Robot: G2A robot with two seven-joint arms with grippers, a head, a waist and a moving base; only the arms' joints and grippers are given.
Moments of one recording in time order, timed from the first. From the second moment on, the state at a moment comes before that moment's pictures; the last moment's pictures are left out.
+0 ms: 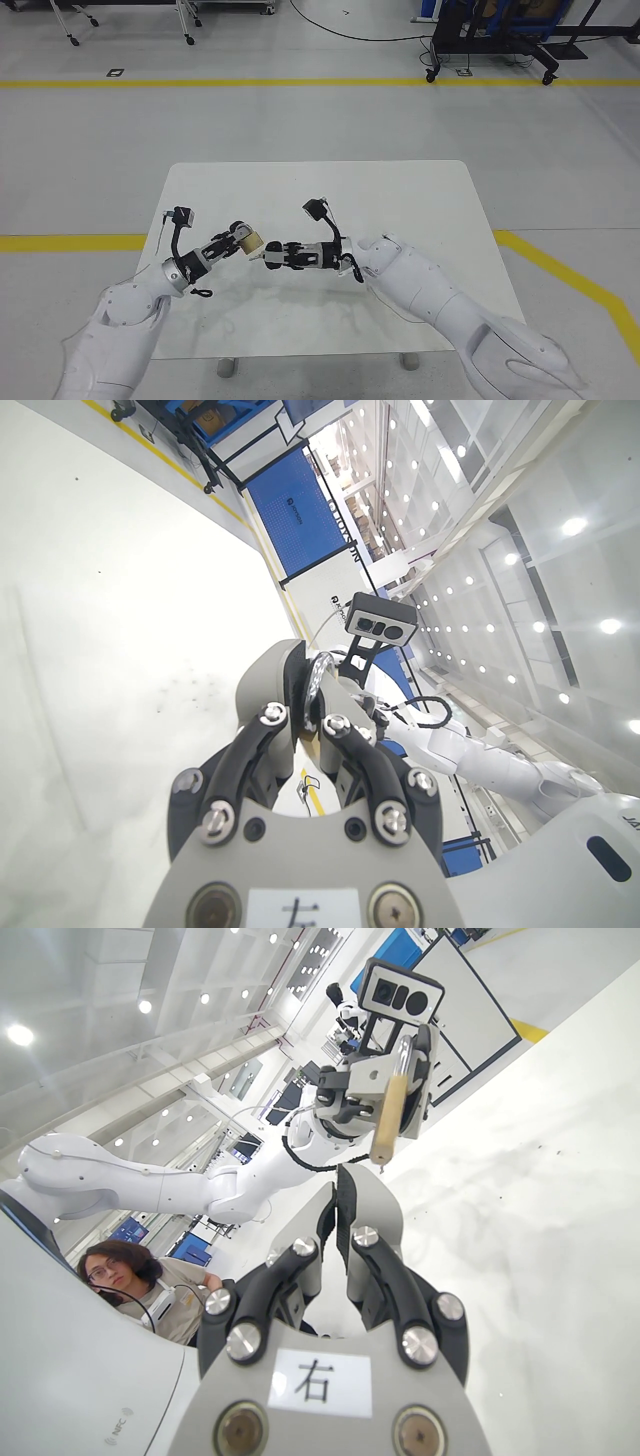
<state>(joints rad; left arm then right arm) 1.41 -1.05 -1.42 -1.46 -0.21 -0.50 -0.76 -0.79 -1.44 0.55 -0.79 0.38 -1.01 0.77</state>
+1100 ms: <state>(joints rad) 1.36 -1.08 -1.33 -1.42 -0.54 -0.06 -0.74 -0.93 -1.37 0.82 -0.98 0.16 -0.99 0.49</state>
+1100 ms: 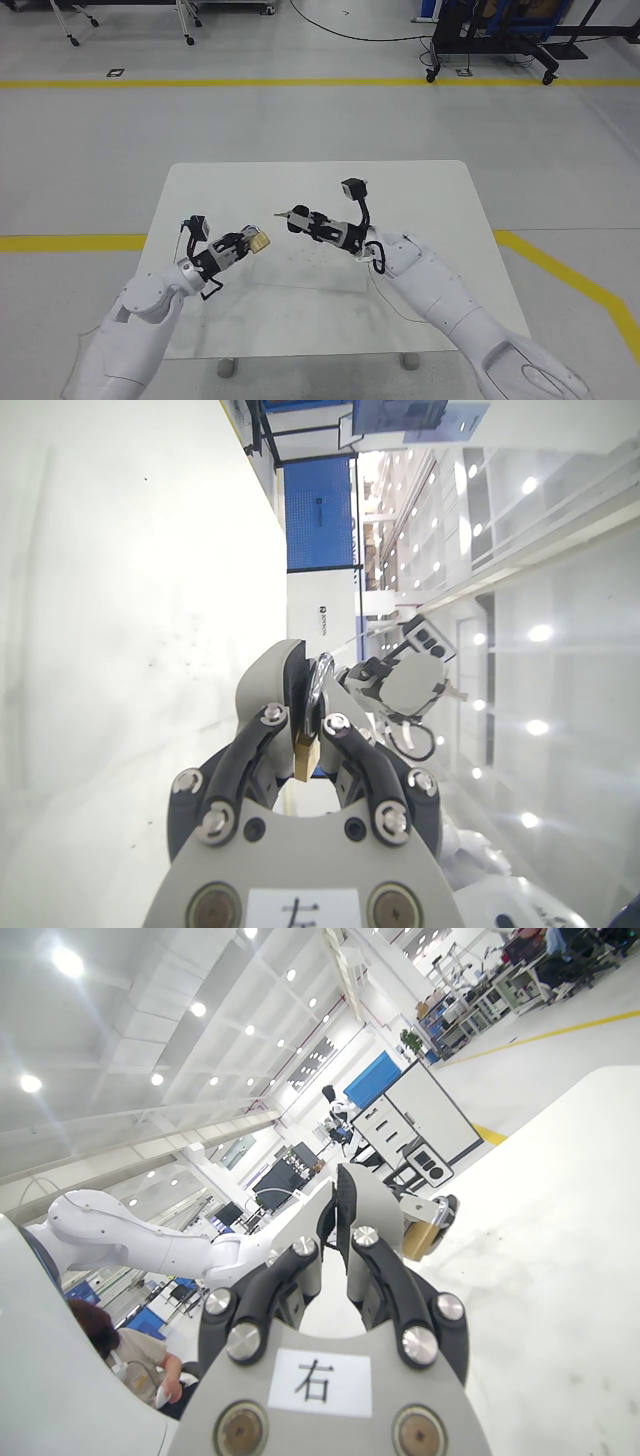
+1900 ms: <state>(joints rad) 1.25 -1.16 -1.17 -1.35 -0.95 -0.08 -0.66 -1.20 -1.30 1.00 -1.32 -0.17 -0.82 0.28</state>
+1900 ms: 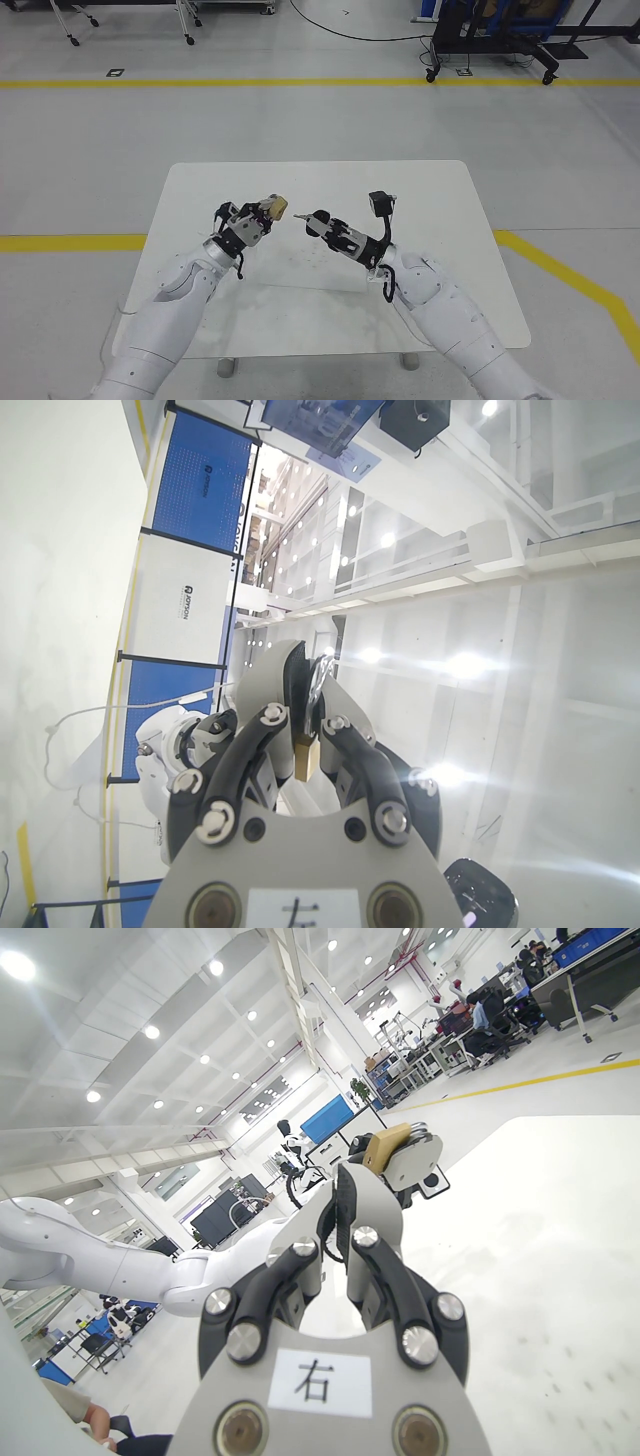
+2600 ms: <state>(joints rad) 1.31 -1.18 -1.16 -1.47 -0.66 -0.35 -0.48 -1.20 -1.32 0.97 -1.33 -0.10 -0.69 0.26</state>
